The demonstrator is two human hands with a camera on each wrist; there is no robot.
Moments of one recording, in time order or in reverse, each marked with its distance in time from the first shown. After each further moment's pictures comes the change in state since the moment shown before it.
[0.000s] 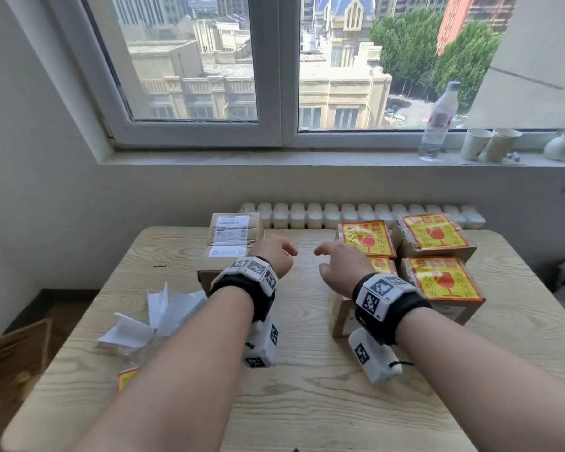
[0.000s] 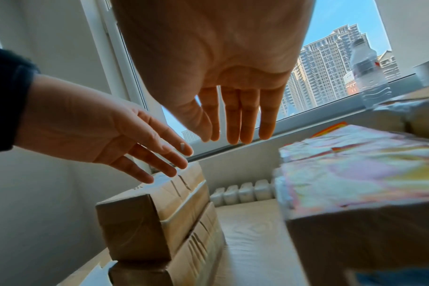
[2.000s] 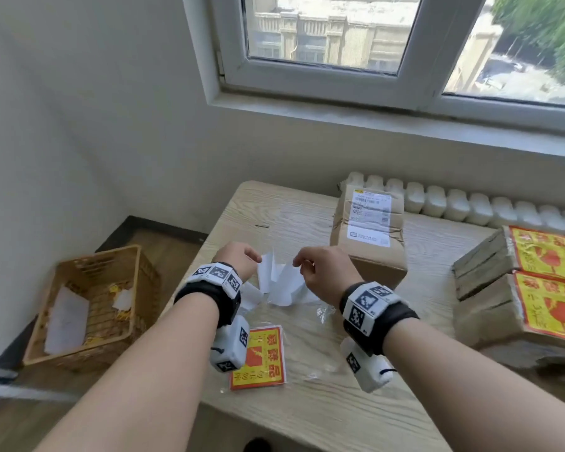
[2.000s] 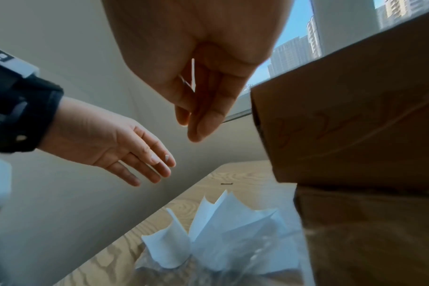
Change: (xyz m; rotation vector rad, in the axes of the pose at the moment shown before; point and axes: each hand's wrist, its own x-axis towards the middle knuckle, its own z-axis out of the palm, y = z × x) left_hand -0.025 -0.291 -0.108 -0.102 0.095 -0.424; right_hand 0.046 -0.218 0.149 0.154 -0.112 -0.340
